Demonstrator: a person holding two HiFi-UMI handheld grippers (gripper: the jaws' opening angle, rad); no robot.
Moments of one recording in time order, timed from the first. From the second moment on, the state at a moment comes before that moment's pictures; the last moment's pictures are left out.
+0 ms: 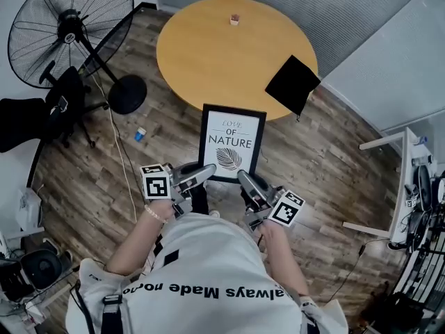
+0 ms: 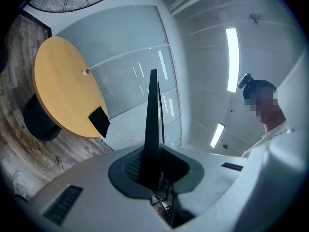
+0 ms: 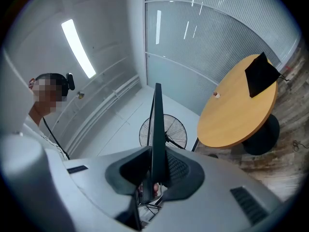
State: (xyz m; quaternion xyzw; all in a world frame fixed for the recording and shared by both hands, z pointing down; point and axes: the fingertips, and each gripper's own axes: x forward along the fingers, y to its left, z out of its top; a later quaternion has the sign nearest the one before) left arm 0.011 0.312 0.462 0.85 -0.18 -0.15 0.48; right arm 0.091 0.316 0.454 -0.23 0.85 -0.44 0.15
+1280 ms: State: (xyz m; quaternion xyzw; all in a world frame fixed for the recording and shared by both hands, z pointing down) left arm -0.063 0.090 0.474 0.84 -0.18 -0.15 0.49; right arm 0.017 0.093 0.468 -0.24 0.84 -0.46 0.14
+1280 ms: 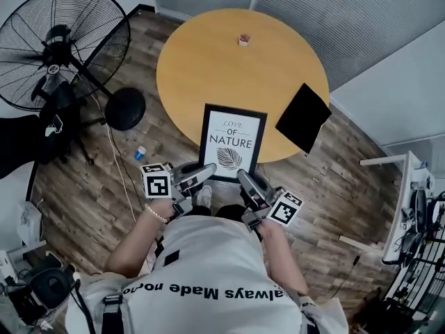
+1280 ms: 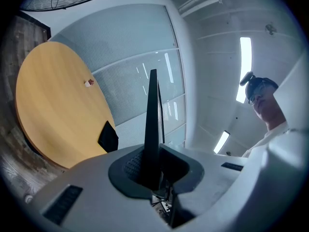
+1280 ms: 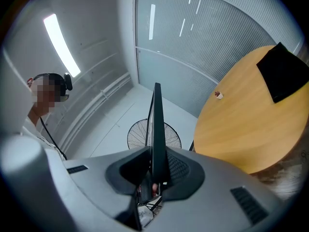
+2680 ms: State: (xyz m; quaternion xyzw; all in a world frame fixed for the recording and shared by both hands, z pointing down) left arm 0.088 -0.022 0.477 0.84 -0.17 -0.09 0.50; right arm 0.167 -0.014 0.478 -0.26 0.82 -0.48 0.17
